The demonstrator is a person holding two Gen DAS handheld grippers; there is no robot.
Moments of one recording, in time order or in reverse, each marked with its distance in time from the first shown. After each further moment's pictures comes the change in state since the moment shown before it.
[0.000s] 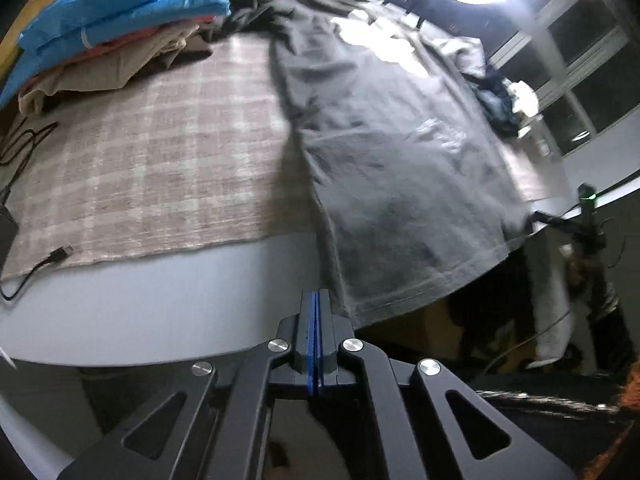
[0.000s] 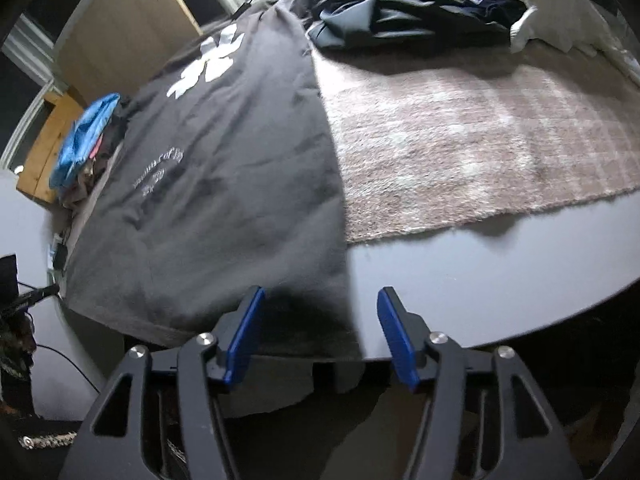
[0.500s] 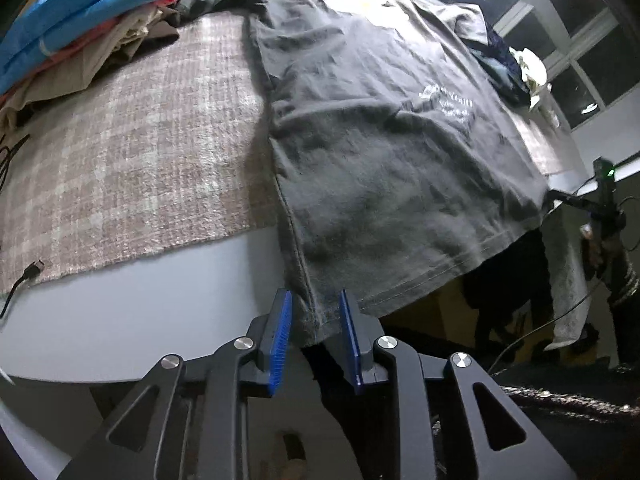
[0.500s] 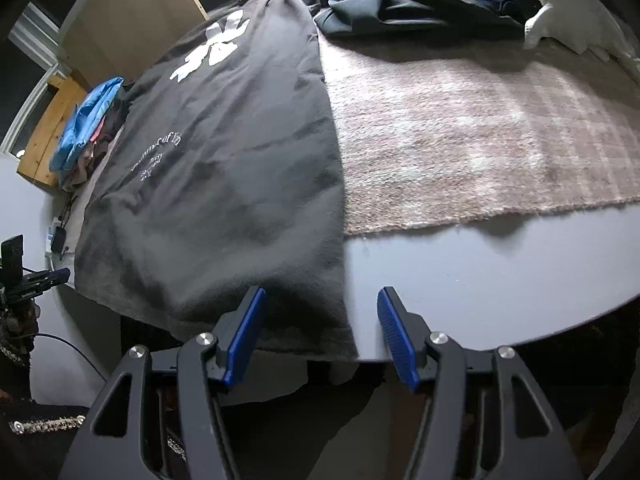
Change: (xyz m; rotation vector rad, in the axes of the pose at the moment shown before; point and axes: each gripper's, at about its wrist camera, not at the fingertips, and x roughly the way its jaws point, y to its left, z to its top) left arm 0.035 -0.026 0.003 0.075 0.065 0.078; right arm 0.003 -0.003 0.002 -0.035 0.021 0.012
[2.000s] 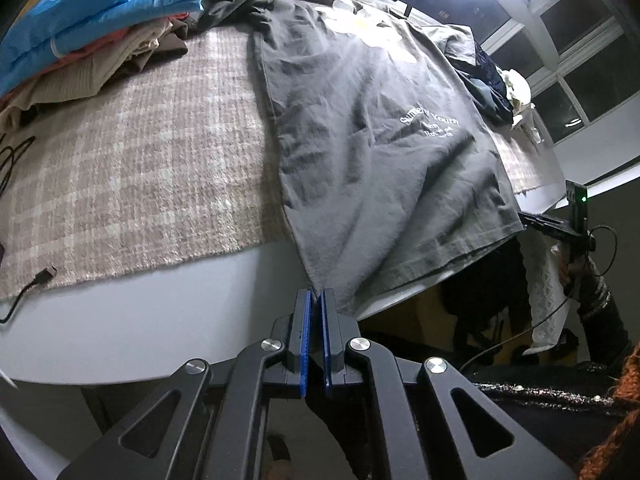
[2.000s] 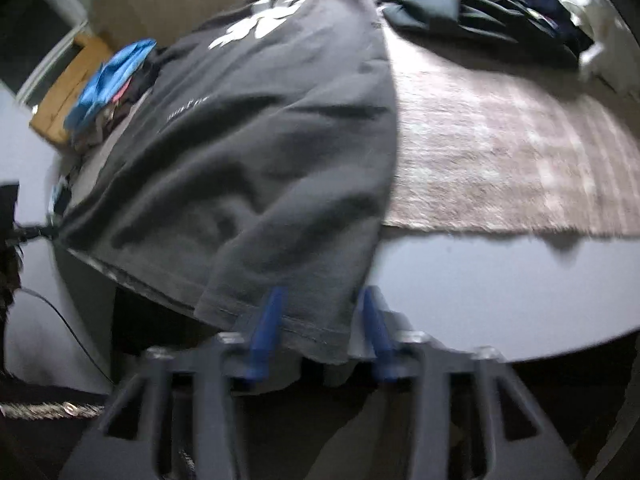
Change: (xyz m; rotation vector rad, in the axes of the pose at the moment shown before) left arm -0.036 0.015 0.004 -0.036 -0.040 -0.098; right arm 0.014 0.045 0.007 -0.141 0.029 0.013
